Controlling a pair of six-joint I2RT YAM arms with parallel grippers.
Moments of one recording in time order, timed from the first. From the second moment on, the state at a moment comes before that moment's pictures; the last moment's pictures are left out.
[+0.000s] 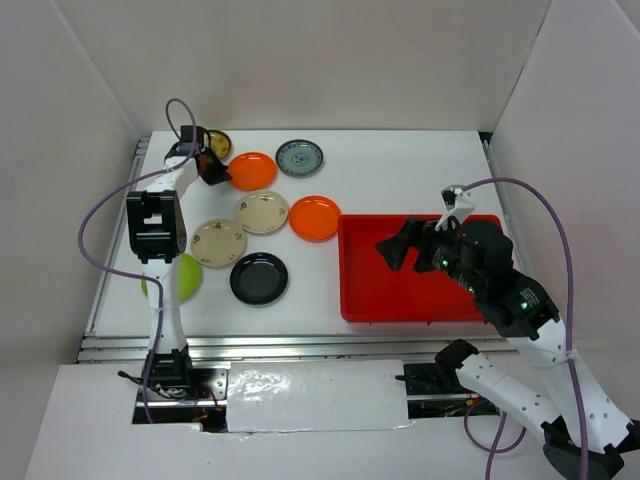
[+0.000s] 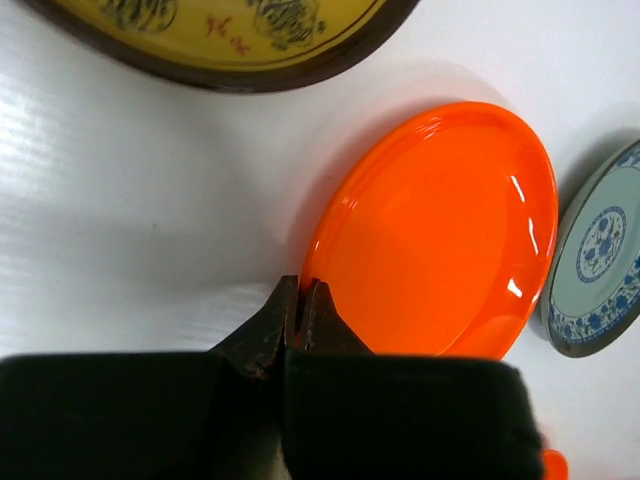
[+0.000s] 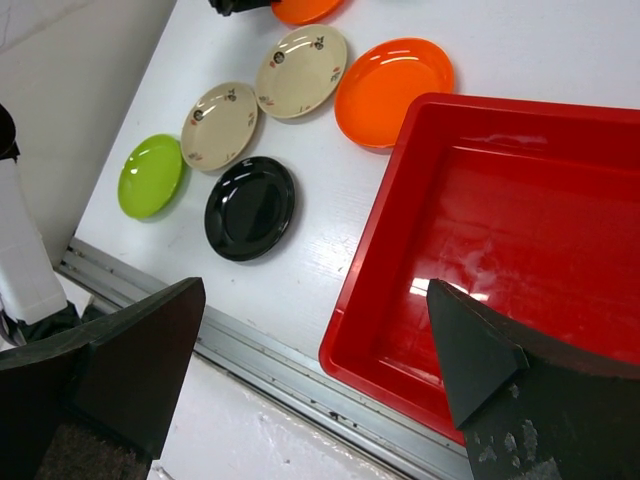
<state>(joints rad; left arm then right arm) 0.06 2.45 2.05 -0.44 0.17 -0.62 0.55 0.70 1.03 -0.67 -0.01 0.49</state>
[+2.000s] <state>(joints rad) -0.81 2.23 1.98 -0.64 -0.04 -0.65 0.49 0.44 1.06 -0.68 0.27 0.74</state>
